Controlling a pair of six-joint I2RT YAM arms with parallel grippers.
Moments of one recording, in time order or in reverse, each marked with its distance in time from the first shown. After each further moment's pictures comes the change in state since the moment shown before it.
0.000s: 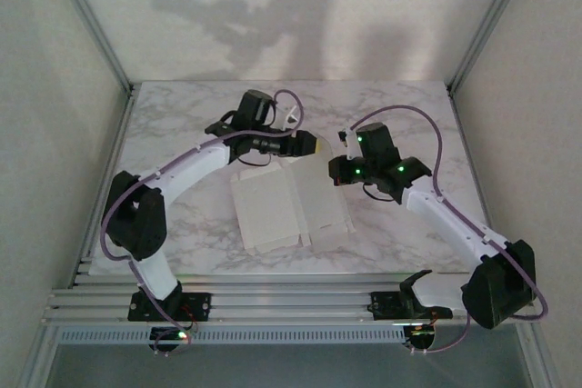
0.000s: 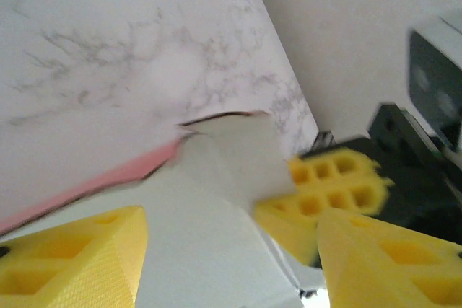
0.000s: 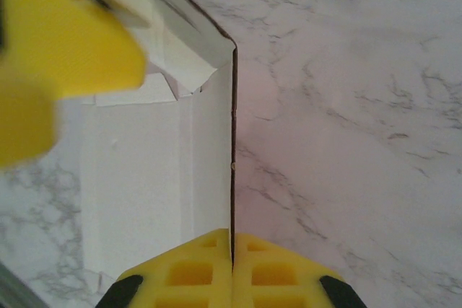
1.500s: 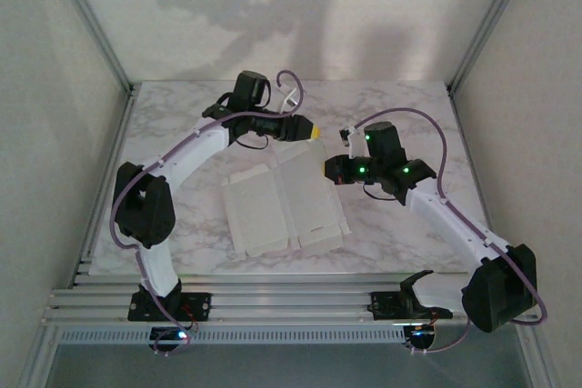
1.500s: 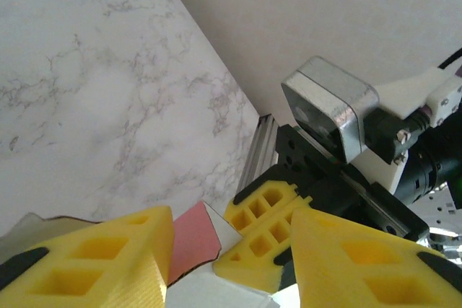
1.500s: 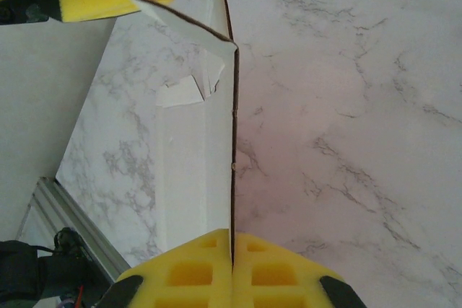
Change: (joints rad) left arm 0.053 0.105 0.205 -0.087 0.294 0.111; right arm -0.049 -0.014 -0.035 0.074 -0.241 0.071
